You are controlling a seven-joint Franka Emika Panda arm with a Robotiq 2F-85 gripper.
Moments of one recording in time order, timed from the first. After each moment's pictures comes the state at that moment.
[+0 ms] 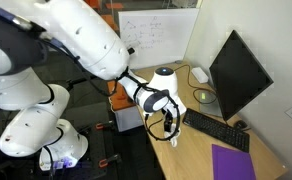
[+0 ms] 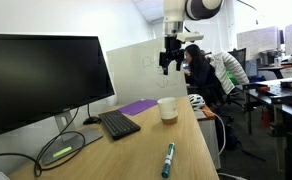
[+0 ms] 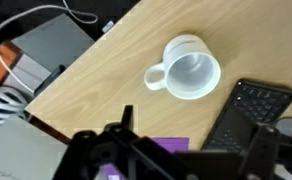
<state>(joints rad) -0.41 0.08 0.27 -2.49 -0.52 2.77 0.95</state>
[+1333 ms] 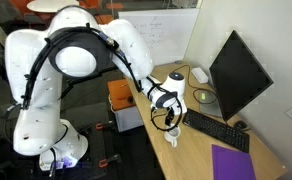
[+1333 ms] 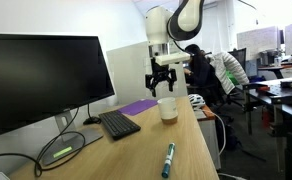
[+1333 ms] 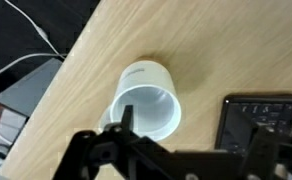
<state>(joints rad) 0.03 0.40 -0.05 -2.24 -0.27 2.75 1.07</state>
